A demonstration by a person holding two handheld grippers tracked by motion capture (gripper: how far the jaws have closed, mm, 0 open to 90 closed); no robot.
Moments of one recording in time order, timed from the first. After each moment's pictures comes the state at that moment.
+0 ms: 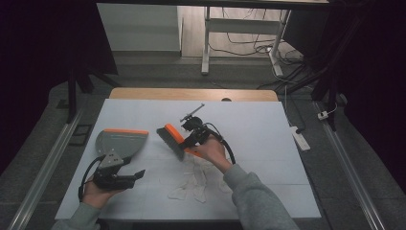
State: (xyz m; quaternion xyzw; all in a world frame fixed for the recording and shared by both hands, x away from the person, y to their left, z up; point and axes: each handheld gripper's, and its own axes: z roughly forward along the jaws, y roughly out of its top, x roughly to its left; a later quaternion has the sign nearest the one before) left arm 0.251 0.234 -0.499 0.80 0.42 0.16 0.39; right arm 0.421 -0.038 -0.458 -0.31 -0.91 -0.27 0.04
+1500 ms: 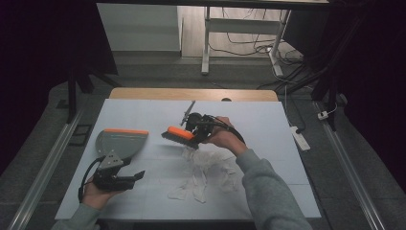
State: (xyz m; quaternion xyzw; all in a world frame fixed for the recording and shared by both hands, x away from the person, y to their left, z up) left arm 0.249 0.235 -0.502 0.80 0.42 0.16 0.40; right arm 0.433 -0.046 -0.431 -0.09 -0.98 -0.18 -0.08
